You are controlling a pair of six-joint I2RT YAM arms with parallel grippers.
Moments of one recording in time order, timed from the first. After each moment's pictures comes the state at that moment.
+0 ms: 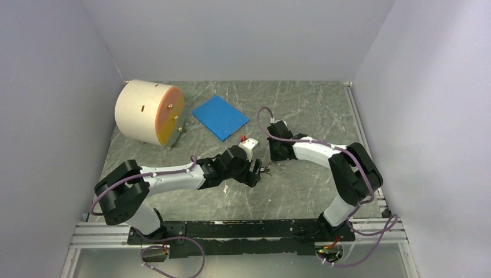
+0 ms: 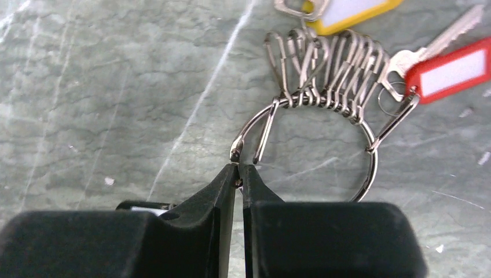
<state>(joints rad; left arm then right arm) -1.01 1.51 0.82 0.03 -0.08 -0.45 0.54 1.65 0.89 -0.29 0.12 0.38</state>
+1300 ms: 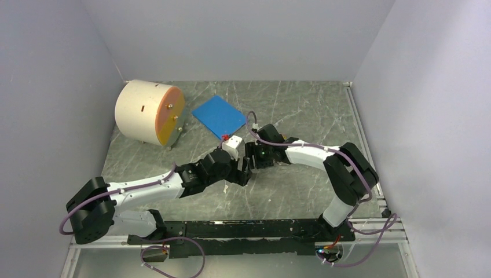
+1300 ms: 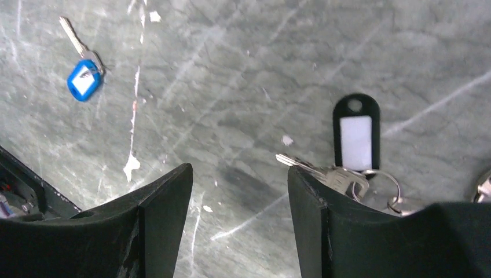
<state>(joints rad) -1.01 1.25 0.69 0.02 -0.16 -0.48 0.65 1.66 0.88 -0.20 -0.25 0.48</state>
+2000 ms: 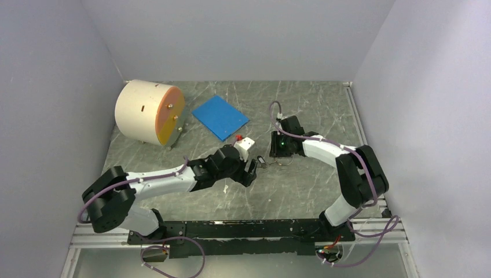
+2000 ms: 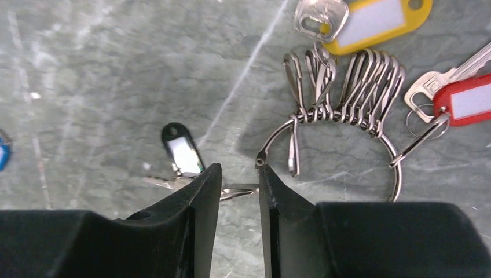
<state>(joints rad) -1.00 1.37 0.74 0.03 -0.09 -0.35 0.42 1.57 0.86 -0.23 -0.14 0.36</state>
